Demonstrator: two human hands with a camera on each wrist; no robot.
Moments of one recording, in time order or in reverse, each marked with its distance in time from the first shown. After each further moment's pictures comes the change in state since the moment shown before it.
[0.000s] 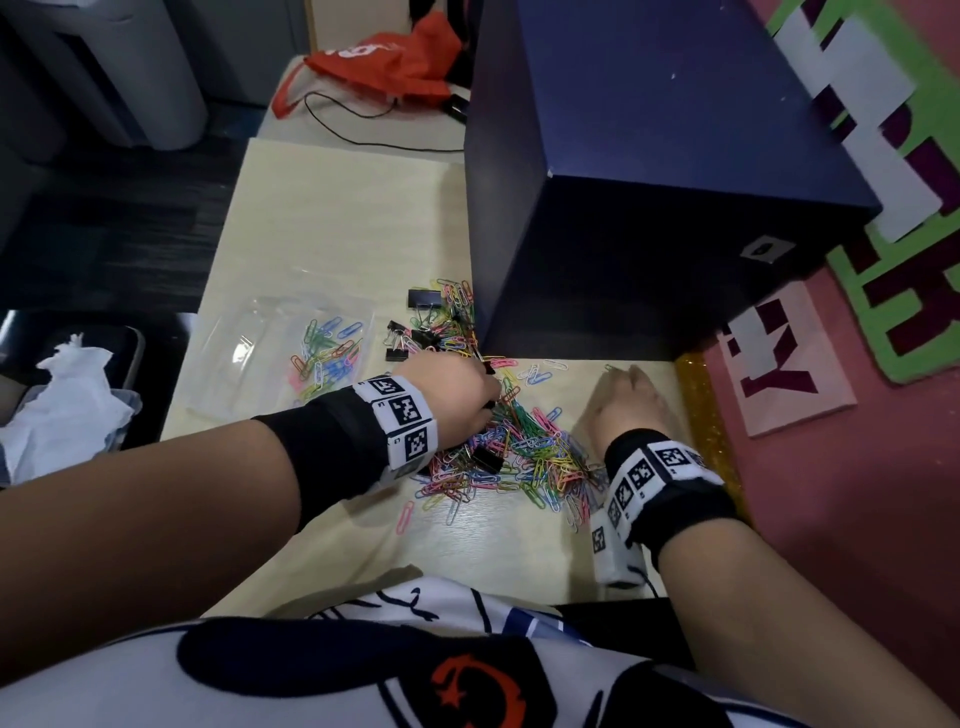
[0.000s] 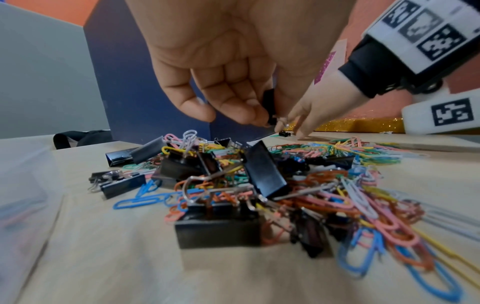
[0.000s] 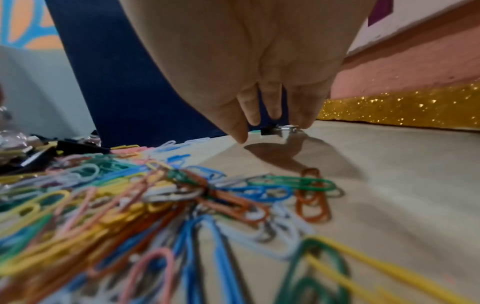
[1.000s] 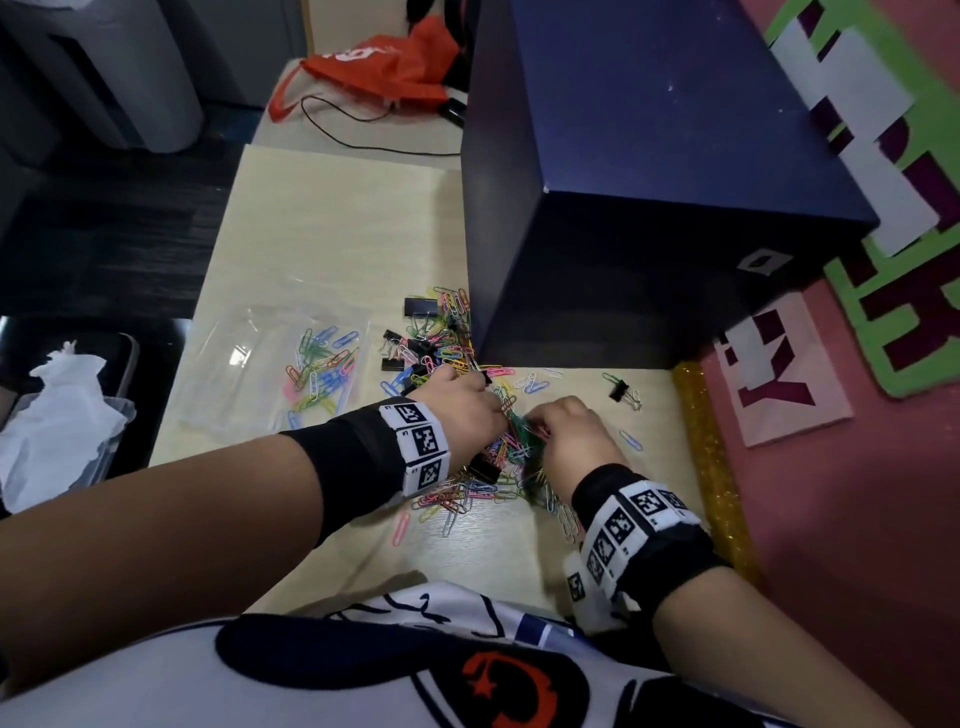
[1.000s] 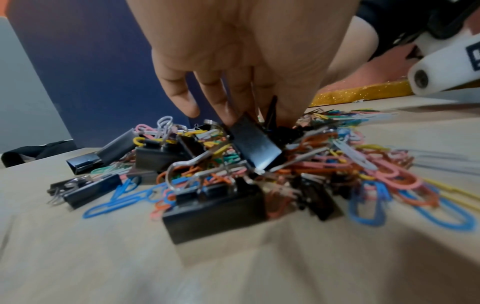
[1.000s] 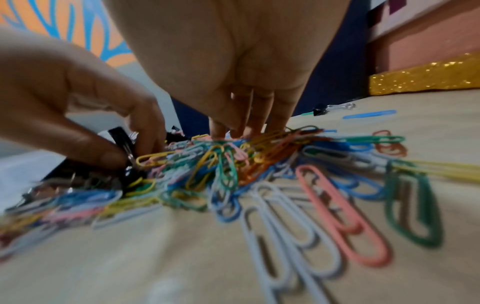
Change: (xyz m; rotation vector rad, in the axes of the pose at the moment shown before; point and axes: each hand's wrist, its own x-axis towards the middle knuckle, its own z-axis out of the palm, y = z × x) left_hand 0.004 0.016 0.010 0.086 -0.060 0.078; right_hand -0.017 -0.013 0.037 0.120 -0.044 -0.403
